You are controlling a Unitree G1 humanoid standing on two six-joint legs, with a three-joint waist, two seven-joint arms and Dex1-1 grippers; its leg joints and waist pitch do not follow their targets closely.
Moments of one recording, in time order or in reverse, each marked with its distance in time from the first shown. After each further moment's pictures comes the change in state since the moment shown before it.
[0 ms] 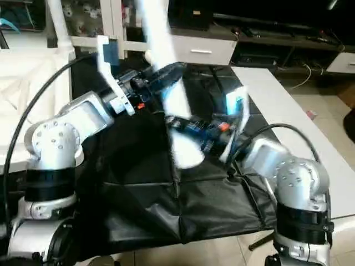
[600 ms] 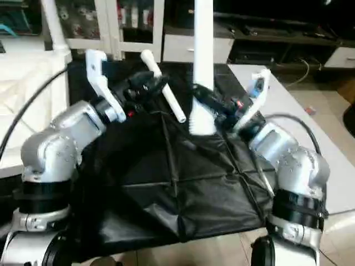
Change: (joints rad) left arm 0.079 0.020 -0.016 -0.053 0.160 -0.128 0.029; right arm -0.105 0.096 -0.199 0.170 -0.049 -0.076 -0.098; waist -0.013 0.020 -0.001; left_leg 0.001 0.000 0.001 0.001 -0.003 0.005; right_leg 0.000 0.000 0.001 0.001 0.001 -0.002
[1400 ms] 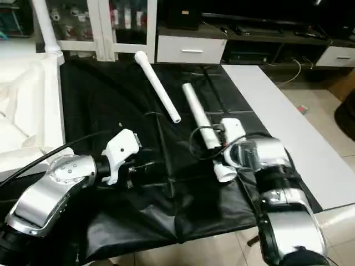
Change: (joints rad) left arm 0.339 0.351 -0.454 -0.113 0.447 -0.263 -0.257; right arm -0.182 -0.122 0.355 0.659 -0.668 -0.035 -0.295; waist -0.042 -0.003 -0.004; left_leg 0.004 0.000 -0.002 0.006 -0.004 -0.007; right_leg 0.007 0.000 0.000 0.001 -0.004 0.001
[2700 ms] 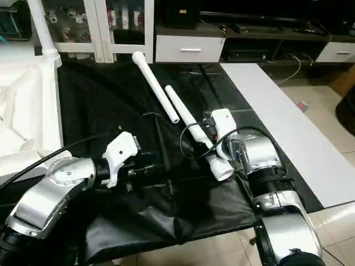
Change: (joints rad) left arm 0.027 0.015 -0.002 -0.006 -0.031 -0.006 -0.061; right arm -0.017 0.022 0.146 -0.054 -0.031 -0.077 0.026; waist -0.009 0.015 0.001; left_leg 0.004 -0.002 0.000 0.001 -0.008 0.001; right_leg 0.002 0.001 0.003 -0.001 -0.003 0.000
